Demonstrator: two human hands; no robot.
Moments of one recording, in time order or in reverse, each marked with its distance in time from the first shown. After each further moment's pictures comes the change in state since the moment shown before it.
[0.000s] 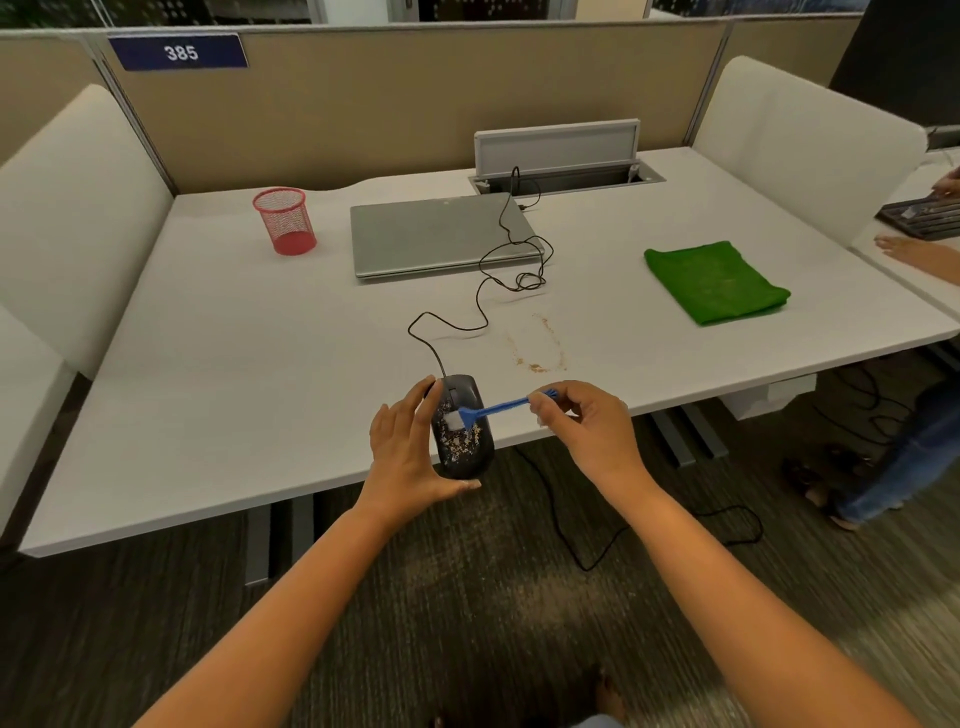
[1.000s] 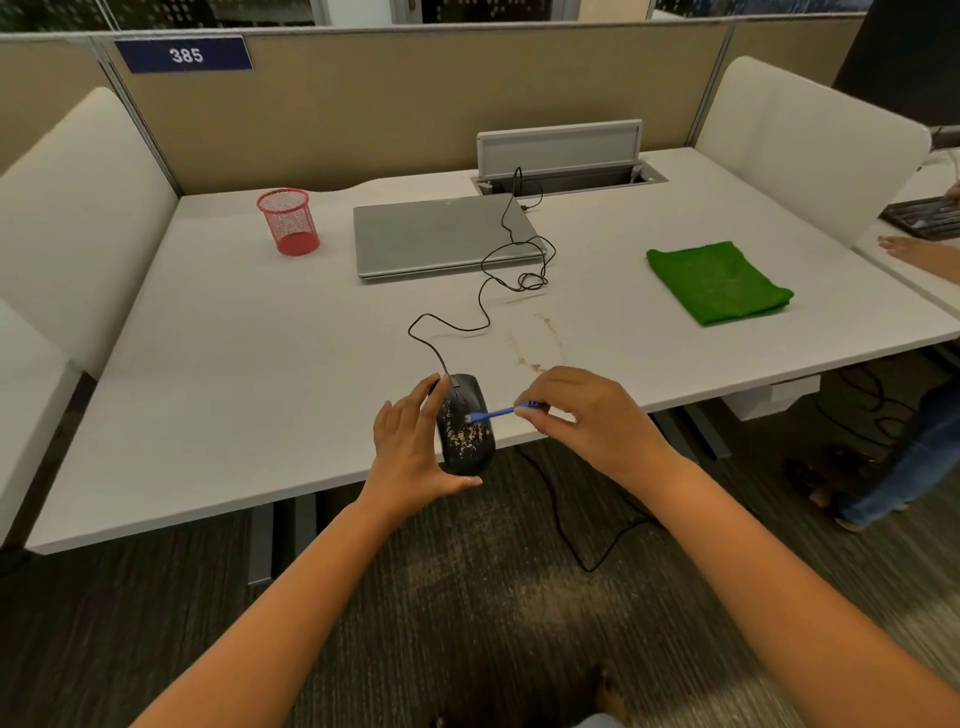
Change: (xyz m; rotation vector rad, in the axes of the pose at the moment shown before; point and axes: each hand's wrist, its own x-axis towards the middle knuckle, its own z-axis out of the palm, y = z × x) left_hand 0.005 -0.003 0.000 0.067 -0.043 -0.004; right_hand 0.008 -0.031 -0.020 -0.505 -0.254 -0.576
